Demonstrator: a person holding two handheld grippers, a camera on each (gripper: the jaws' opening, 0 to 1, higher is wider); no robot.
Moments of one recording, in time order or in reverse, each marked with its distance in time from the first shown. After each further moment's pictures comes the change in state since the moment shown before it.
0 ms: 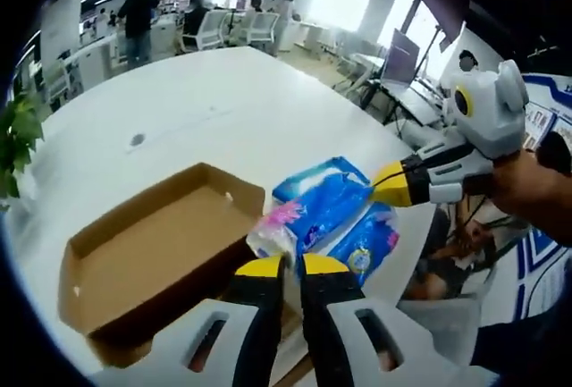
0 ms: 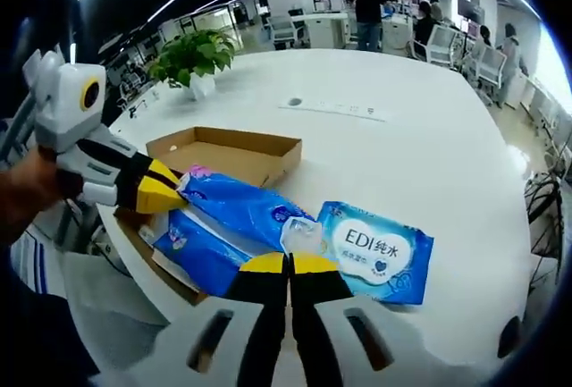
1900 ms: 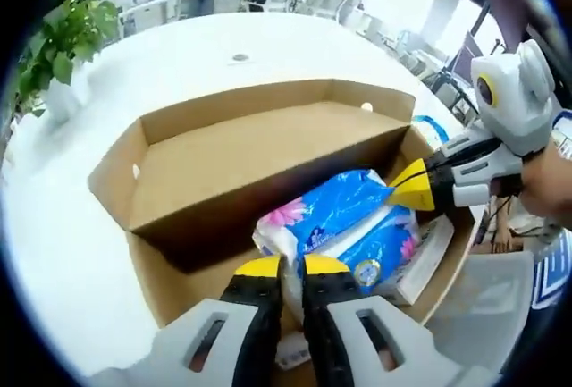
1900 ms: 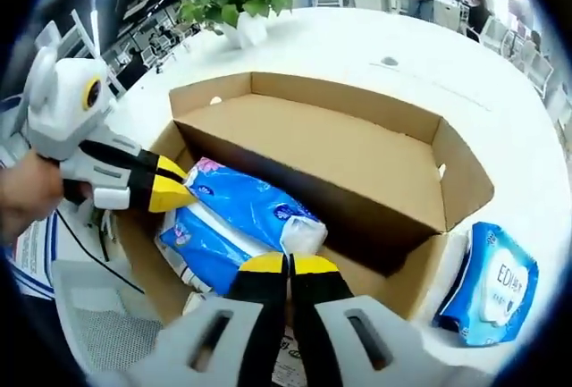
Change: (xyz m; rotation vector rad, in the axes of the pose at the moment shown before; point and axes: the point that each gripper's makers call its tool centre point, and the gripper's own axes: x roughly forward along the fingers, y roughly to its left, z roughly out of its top) left arm -0.045 0.153 -0.126 -0.200 0.062 0.197; right arm 0.135 0.147 -0.009 -0.104 0.160 0.157
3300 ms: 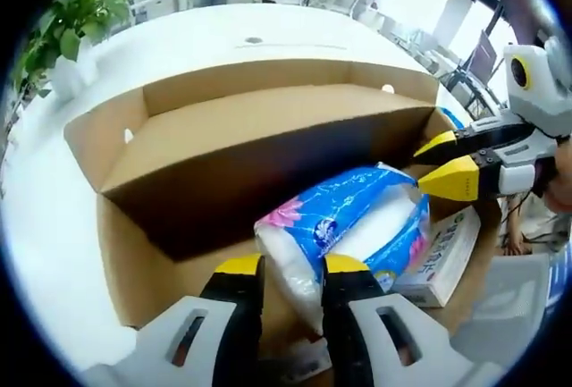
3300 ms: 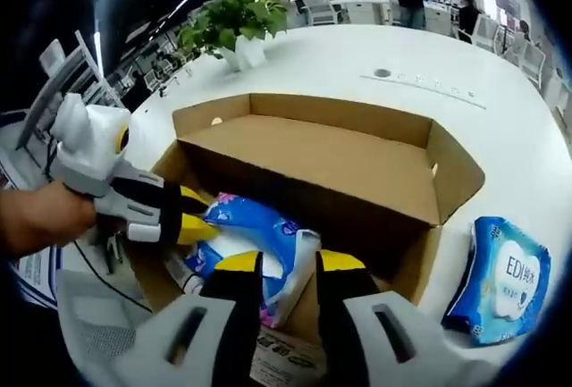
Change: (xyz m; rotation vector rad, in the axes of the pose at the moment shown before) left arm 0.033 0.012 -0.028 -0.047 0.021 0.050; right arm 0.013 -0.004 0.001 0.053 -0.081 0.030
